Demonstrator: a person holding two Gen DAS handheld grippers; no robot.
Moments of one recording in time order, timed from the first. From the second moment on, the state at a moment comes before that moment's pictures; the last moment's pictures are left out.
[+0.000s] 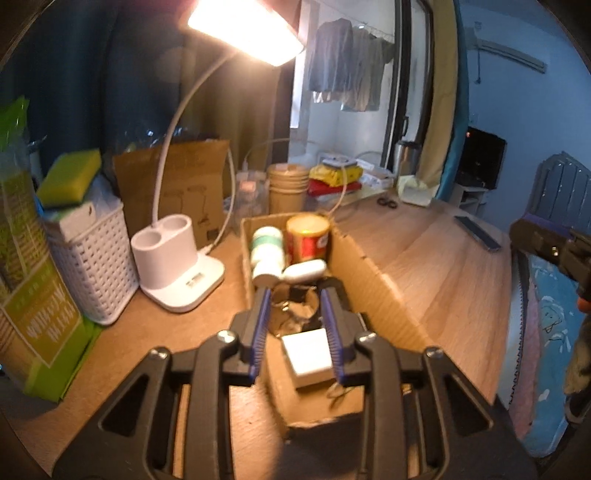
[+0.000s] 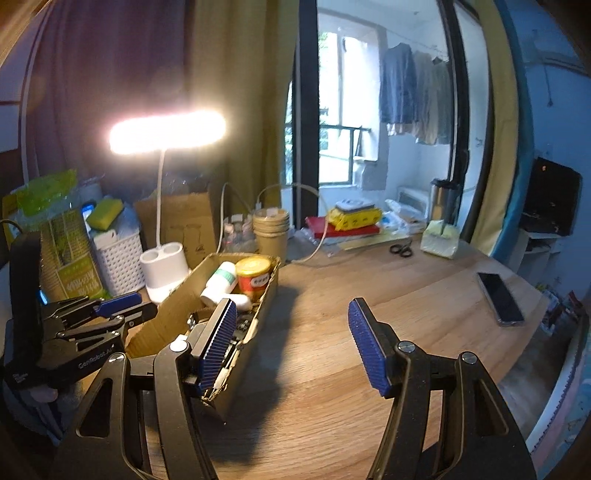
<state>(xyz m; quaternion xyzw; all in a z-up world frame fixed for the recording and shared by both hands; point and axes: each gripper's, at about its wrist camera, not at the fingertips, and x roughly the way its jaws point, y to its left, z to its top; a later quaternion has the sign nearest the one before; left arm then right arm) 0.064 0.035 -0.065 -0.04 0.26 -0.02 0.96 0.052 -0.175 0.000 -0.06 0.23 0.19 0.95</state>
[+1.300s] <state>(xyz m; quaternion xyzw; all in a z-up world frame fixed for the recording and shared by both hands) 0.008 -0.012 0.032 -0.02 0.14 -0.03 0.99 0.019 -0.201 0.046 -0.04 0.16 0.14 0.98</state>
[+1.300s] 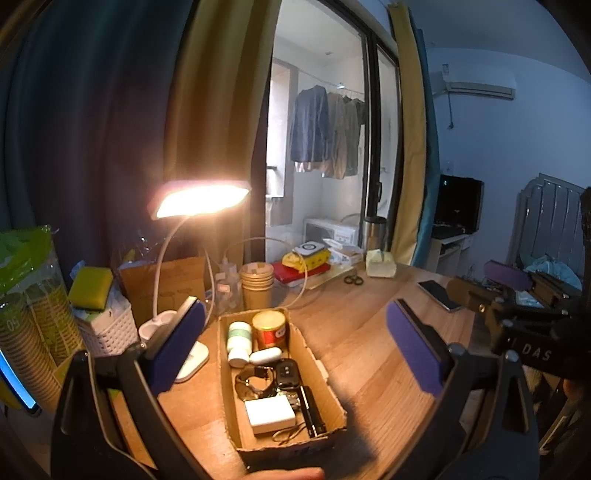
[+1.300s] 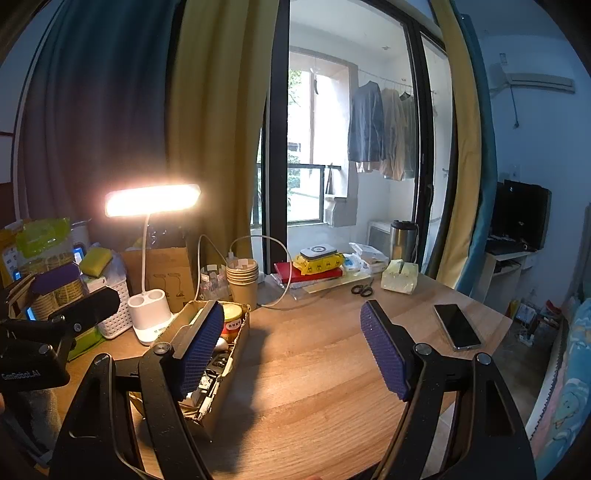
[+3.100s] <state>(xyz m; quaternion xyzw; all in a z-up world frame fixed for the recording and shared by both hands) 0.004 -0.015 0.039 -0.01 0.14 -0.05 0.99 0.021 -0.199 0.038 -0.04 0.17 0.14 0.97</state>
